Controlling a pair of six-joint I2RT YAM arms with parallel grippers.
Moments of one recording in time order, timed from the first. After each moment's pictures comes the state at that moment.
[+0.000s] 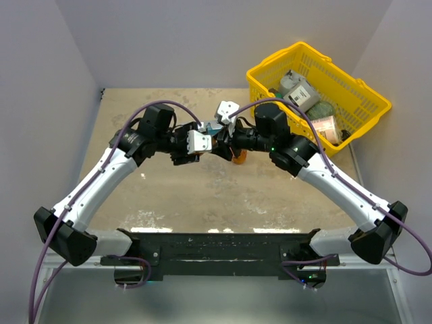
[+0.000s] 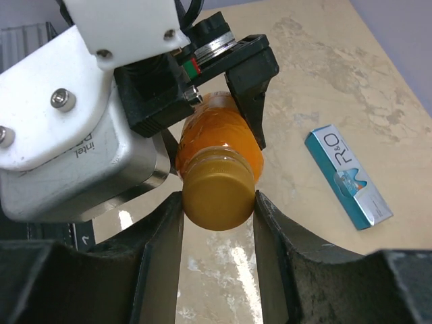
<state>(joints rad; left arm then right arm) -0.54 1.31 1.37 -0.81 0.48 0.91 0.76 1.32 1.36 -0.37 -0.44 -0.22</state>
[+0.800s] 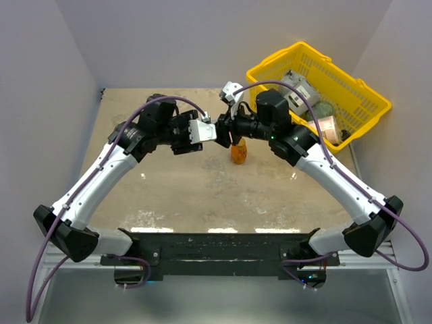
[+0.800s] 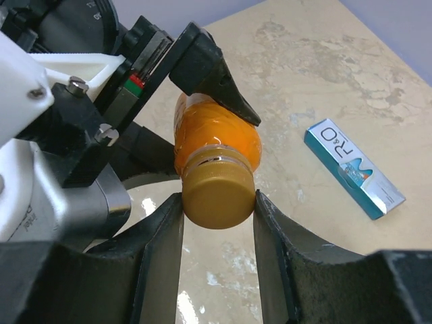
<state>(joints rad) -0.58 1.35 1.49 -0.82 0.27 0.89 0.72 1.40 1.48 -0.38 -0.41 -0.03</state>
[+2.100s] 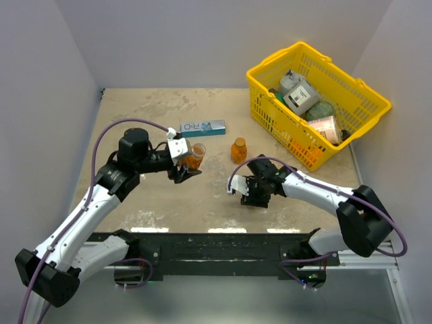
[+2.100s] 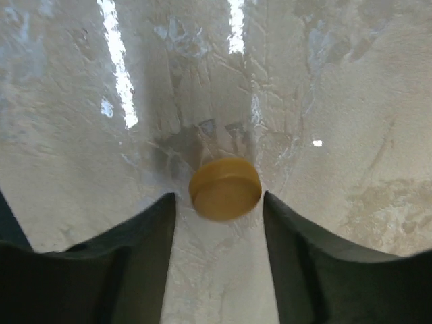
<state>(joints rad) -0.48 0.97 0.94 -0.34 0.70 0.39 0.68 1.38 0.77 -0.58 -0.18 -0.81</state>
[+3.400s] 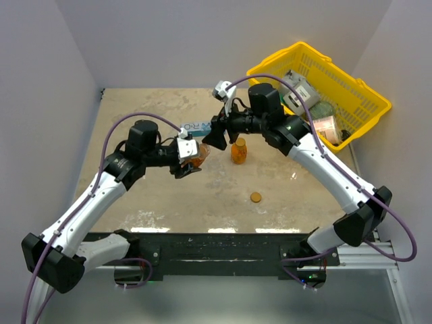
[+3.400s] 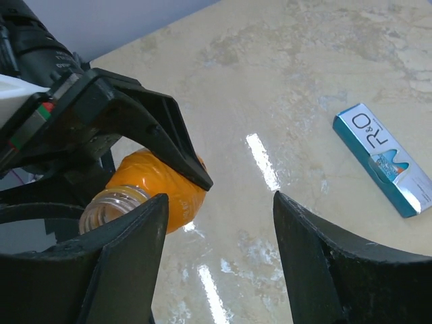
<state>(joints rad) -0.49 1.08 1.04 -0.47 0.68 0.62 0.68 1.51 1.60 -0.50 -0.53 -0.04</state>
